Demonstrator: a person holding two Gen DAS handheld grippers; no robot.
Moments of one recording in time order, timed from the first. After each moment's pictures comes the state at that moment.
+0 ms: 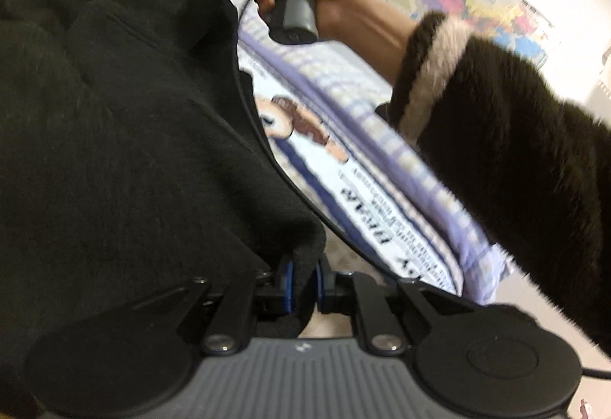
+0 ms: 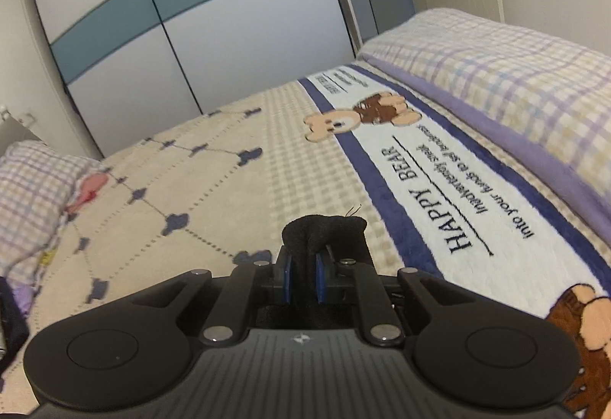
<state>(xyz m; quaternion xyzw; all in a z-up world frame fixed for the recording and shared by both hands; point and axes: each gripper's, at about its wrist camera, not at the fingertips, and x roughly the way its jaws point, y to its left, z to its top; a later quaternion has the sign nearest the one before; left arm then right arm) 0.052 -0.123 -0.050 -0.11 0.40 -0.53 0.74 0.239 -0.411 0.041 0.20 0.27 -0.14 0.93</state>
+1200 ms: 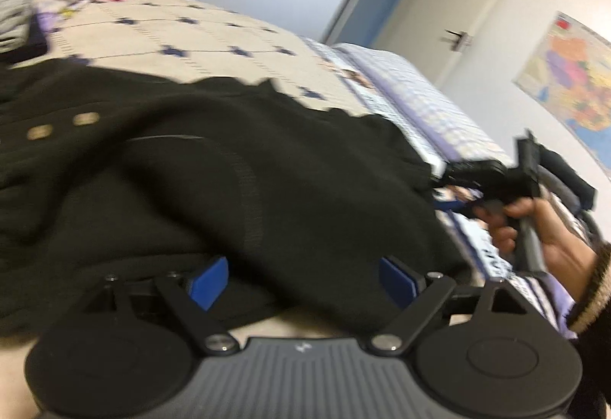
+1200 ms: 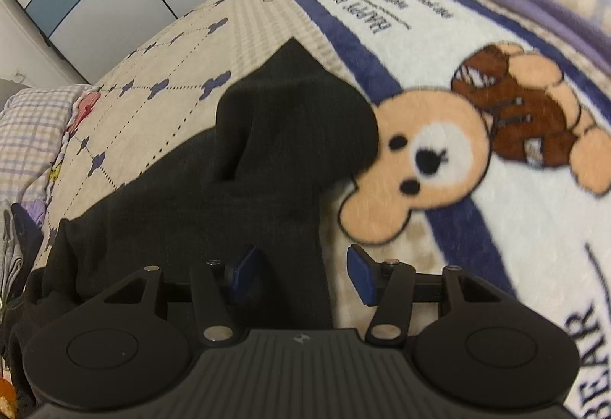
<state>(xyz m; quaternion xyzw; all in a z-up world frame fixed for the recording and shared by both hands) 0.052 0.038 -0.021 -0.12 0.37 -0.29 0.87 0.088 -0.386 -0.036 0.28 0.40 -0.11 0.86</state>
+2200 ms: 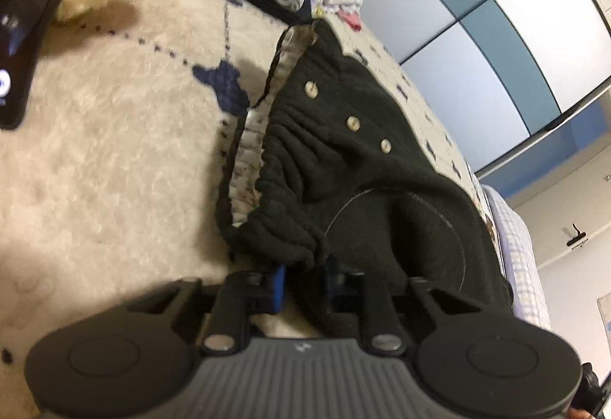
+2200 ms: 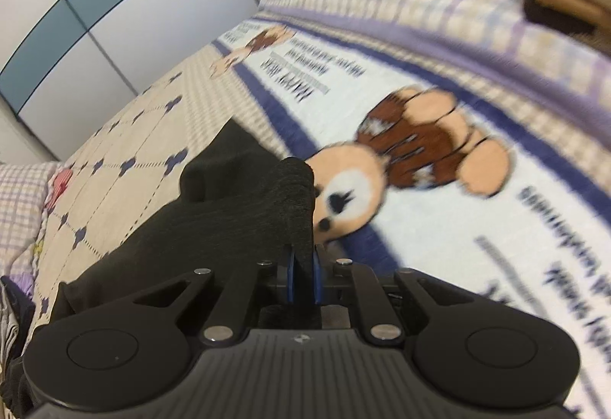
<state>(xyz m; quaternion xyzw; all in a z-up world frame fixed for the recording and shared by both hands) 0.026 0.160 -0.058 -0.35 0.35 -0.03 0.87 0.020 -0.415 0.006 0.31 0.30 -0.22 0.87</state>
